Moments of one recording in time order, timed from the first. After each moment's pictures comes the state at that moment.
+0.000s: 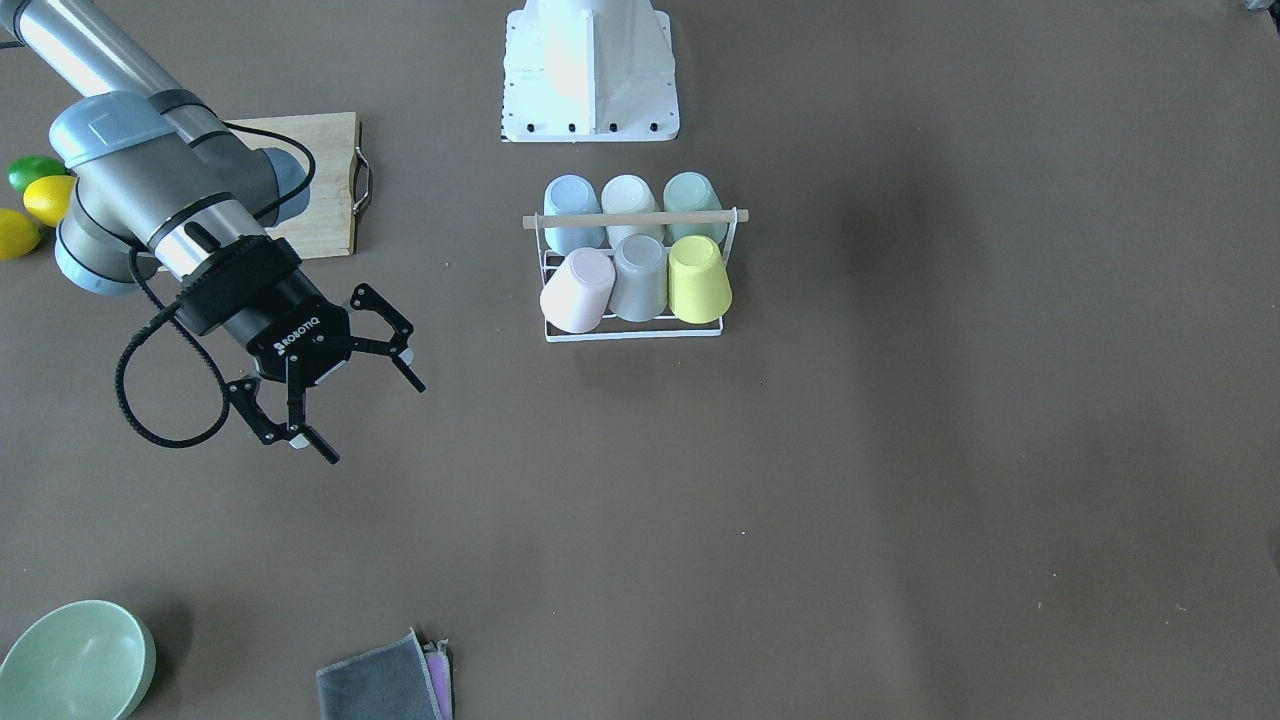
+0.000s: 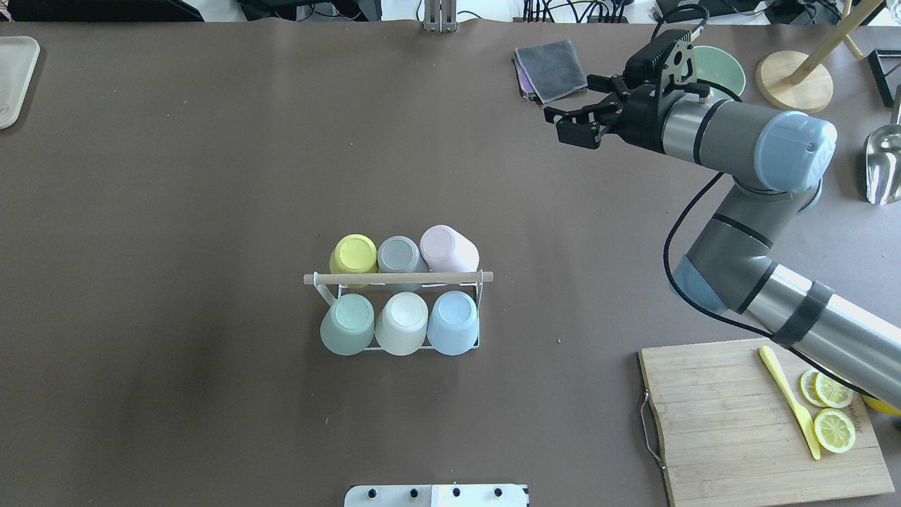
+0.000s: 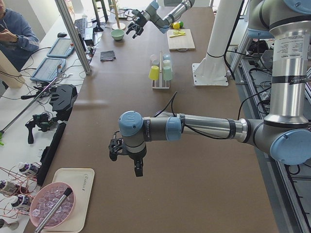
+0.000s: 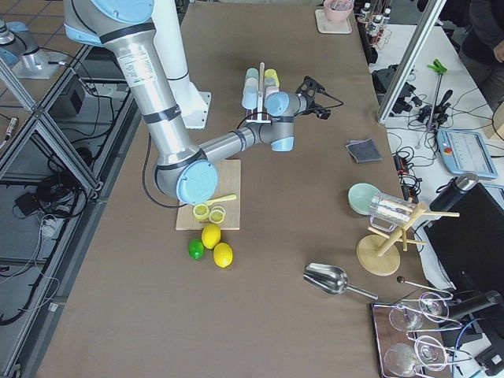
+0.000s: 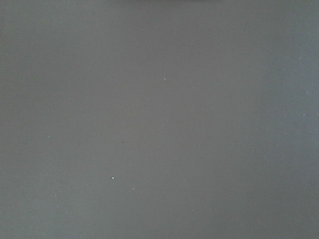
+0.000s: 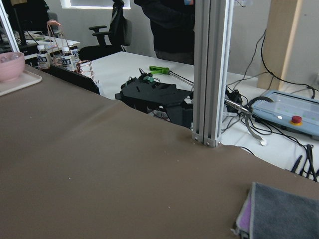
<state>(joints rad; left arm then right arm) -1.61 -1.52 -1.71 -1.43 -2.30 -0.07 0.79 -1.19 1.56 -0.41 1.67 0.61</state>
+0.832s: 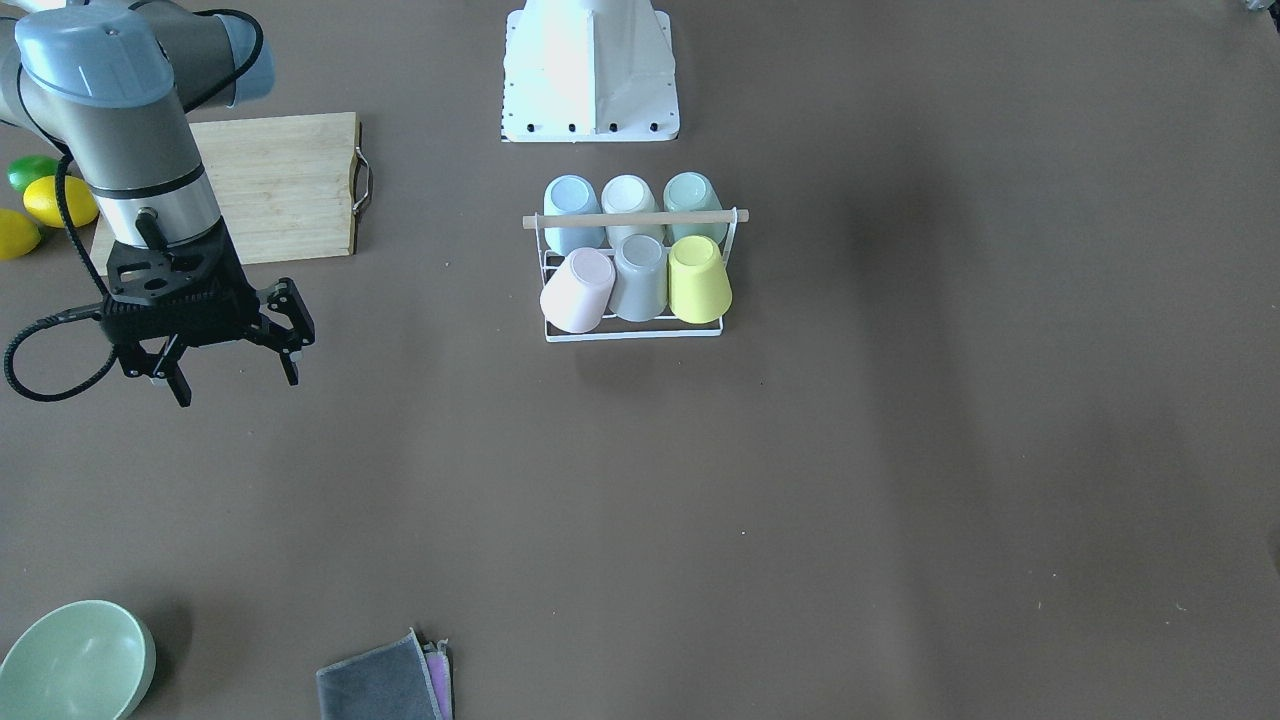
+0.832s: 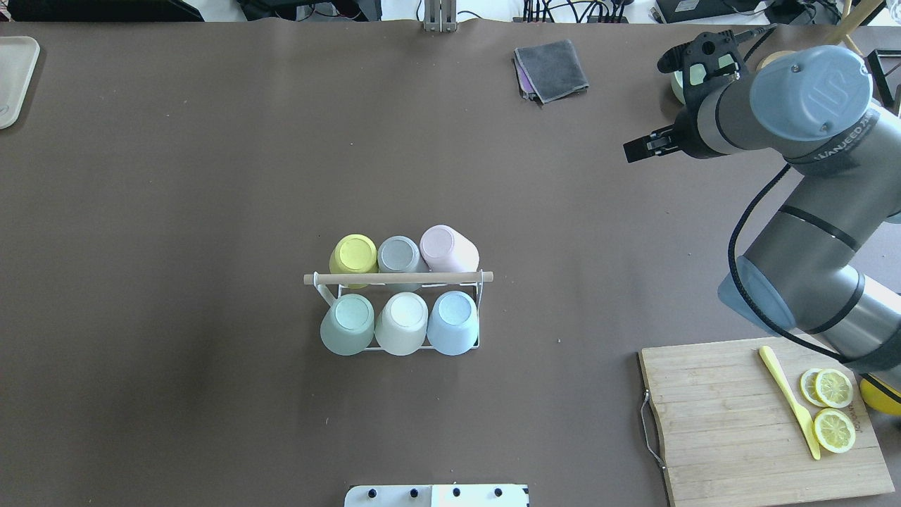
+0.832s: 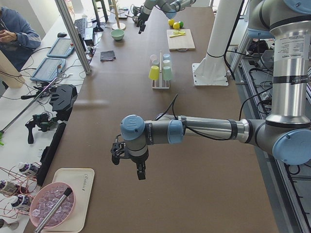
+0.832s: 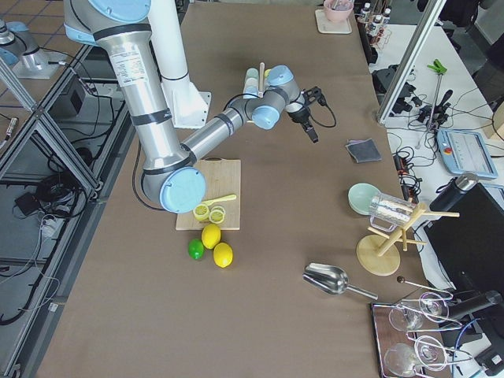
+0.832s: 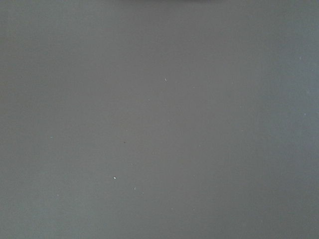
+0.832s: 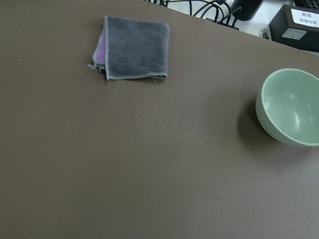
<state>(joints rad) -1.61 -1.50 -1.69 -1.45 -2.30 -0.06 0.84 -1.25 1.91 -1.45 1.74 0.70</state>
